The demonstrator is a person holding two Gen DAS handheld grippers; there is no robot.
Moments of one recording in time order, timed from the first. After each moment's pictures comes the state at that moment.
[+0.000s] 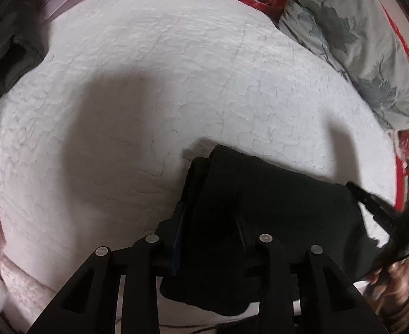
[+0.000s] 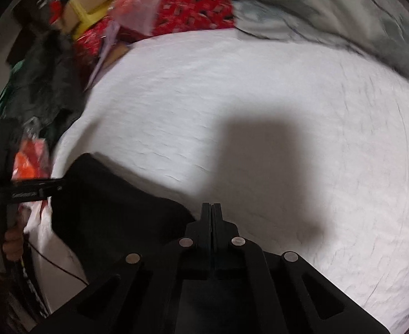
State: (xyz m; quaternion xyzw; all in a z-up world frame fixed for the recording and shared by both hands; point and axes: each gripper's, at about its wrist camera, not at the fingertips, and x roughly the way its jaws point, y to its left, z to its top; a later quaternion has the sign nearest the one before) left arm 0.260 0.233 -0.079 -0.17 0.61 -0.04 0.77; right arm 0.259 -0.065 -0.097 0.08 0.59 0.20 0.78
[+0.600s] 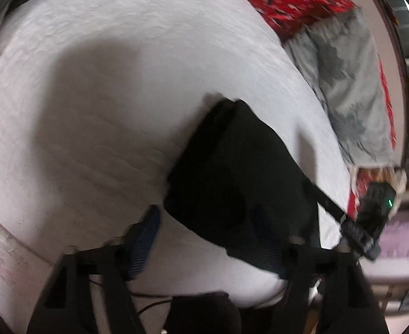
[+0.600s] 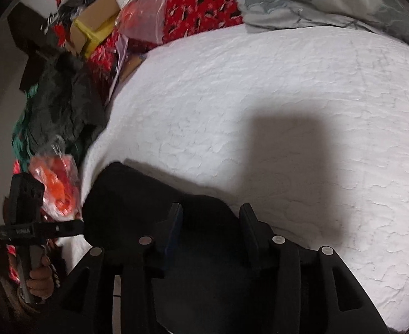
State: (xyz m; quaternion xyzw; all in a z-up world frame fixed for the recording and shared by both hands) left arm 0.193 0.281 -0.104 -0.34 0.57 -0.05 0.74; right arm 0.251 -0.045 -0.095 0.10 0.59 0.25 0.76
